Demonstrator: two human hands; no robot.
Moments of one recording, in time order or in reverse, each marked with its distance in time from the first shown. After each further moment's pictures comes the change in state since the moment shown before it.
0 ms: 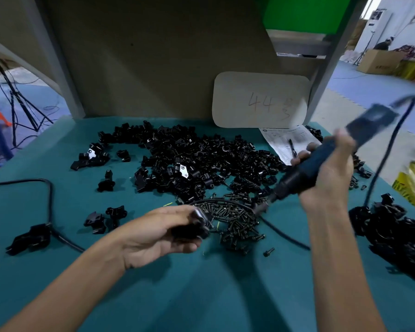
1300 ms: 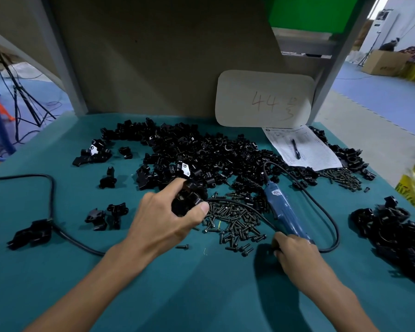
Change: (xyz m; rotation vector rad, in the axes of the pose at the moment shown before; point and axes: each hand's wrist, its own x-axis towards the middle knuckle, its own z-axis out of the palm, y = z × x) left_hand 0.008 -0.014 0.003 0.975 0.567 0.864; right_hand -0.083 0.066 -0.090 -1.960 -0.795 -0.027
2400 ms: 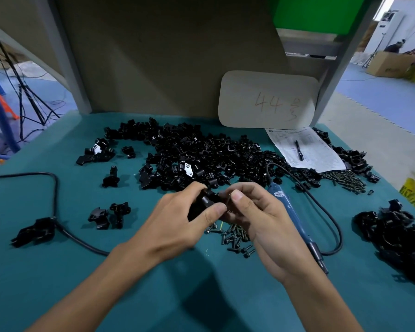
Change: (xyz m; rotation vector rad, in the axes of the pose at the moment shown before) left_hand 0.003 0.016 -0.001 0.007 -0.193 0.025; right_hand -0.009 -0.101 -0.082 1.722 0.091 -0.245
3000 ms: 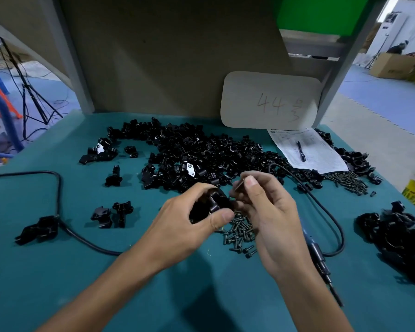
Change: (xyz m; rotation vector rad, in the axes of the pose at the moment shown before) left_hand -0.009 0.008 0.002 -0.214 0.005 -0.065; right_hand 0.002 -0.006 0.011 0.070 0.197 -0.106
